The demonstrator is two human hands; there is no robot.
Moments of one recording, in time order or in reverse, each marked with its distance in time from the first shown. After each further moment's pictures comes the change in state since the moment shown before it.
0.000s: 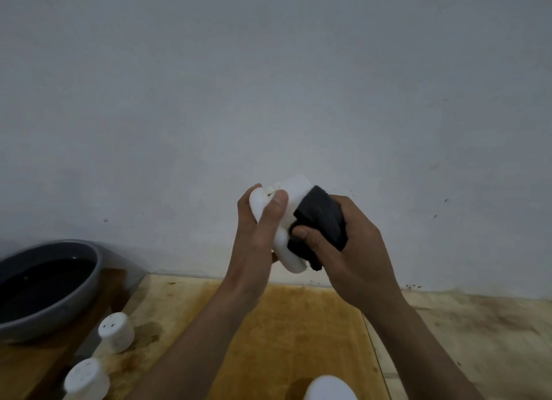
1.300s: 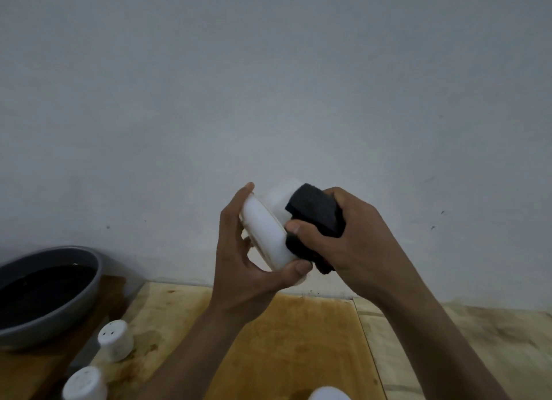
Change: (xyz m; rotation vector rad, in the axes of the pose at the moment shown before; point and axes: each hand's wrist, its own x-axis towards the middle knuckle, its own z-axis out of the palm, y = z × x) left_hand -0.013 -0.012 -0.028 0.220 0.027 0.572; right_hand 0.015 -0.062 -0.008 -0.047 -0.121 0.217
